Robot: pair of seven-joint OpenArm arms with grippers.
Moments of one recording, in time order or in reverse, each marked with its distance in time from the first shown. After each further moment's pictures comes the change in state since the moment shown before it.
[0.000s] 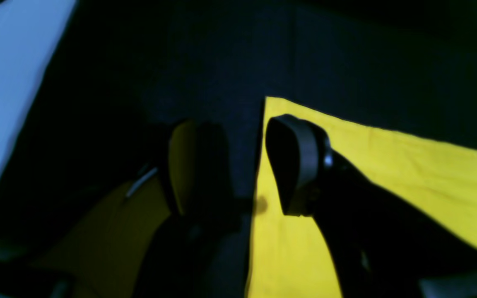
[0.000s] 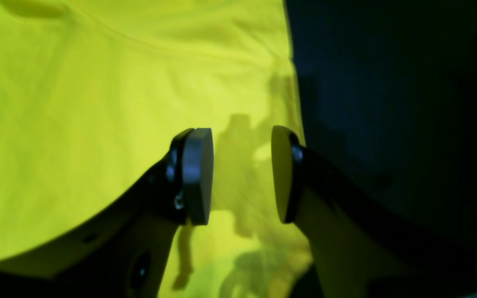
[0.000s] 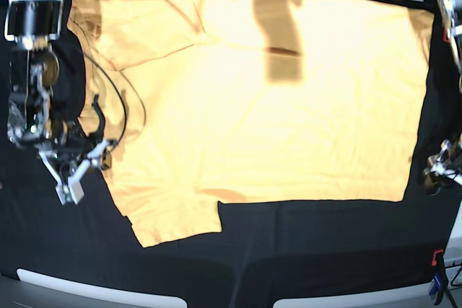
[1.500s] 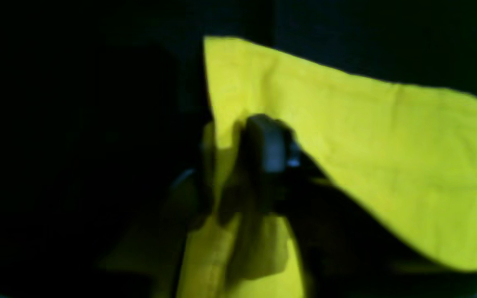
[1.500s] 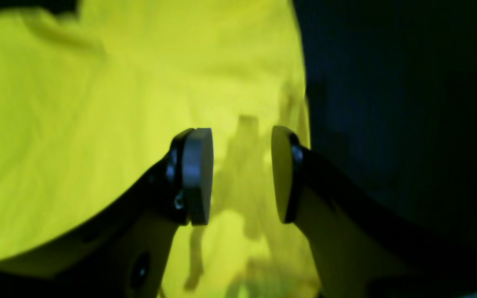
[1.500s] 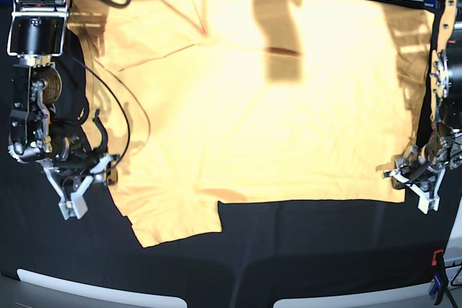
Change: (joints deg) left arm -18.3 6.3 15.6 -35.9 9.8 -3.3 -10.9; right arm 3.0 -1.1 0.0 -1.6 -0.2 4.0 3.5
